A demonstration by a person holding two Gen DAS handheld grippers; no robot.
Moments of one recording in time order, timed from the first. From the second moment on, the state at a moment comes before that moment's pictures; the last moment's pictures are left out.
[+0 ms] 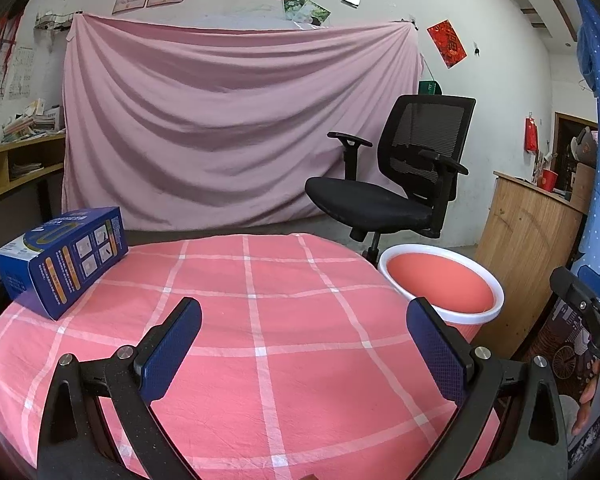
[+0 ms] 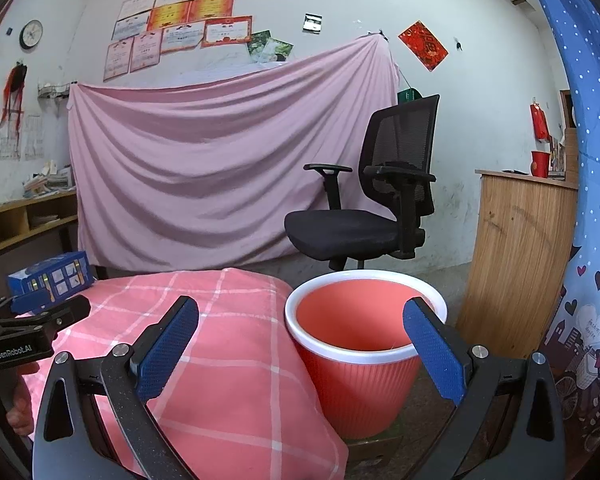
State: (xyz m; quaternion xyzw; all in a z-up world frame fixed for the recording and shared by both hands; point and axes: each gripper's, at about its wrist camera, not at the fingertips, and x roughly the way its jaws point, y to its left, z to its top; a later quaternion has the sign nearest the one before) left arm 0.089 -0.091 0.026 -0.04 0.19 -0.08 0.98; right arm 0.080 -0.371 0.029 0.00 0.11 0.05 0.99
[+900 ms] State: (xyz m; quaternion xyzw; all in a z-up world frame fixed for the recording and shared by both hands) left arm 0.086 -0.089 0.025 -0.04 0.19 -0.08 0.98; right arm 0.082 -0.366 0.027 0.00 0.13 0.06 0.99
